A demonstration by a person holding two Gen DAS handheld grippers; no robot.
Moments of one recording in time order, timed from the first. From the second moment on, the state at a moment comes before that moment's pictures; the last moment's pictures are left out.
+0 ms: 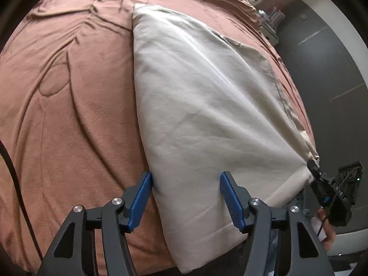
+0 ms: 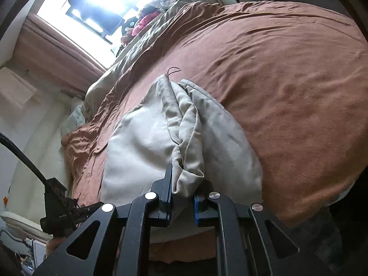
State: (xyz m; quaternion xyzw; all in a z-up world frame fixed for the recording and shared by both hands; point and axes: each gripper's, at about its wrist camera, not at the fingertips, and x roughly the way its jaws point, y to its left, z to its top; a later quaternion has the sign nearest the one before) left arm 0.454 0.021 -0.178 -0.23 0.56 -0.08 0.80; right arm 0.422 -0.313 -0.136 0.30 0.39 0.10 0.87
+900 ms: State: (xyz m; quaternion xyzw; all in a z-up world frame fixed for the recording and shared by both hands) left arm 0.480 0.029 -0.187 -0.26 0.55 -0.08 0.79; right arm 0.507 -0.327 -0.118 0.22 0.48 0.15 0.83
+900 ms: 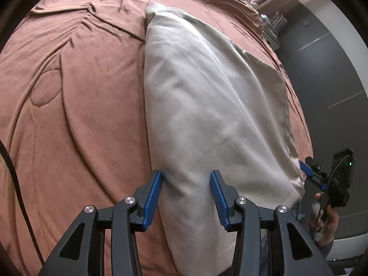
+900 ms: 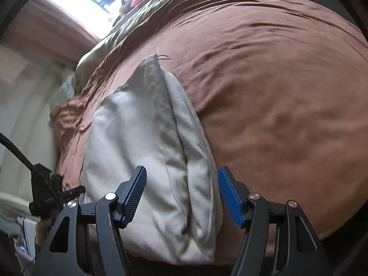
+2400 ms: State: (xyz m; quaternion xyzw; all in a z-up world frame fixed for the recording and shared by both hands) left arm 0.565 0.075 -0.198 -0.29 0.52 -0.06 0.80; right arm 0.690 -0.282 -0.168 0.22 0.57 0.22 0.76
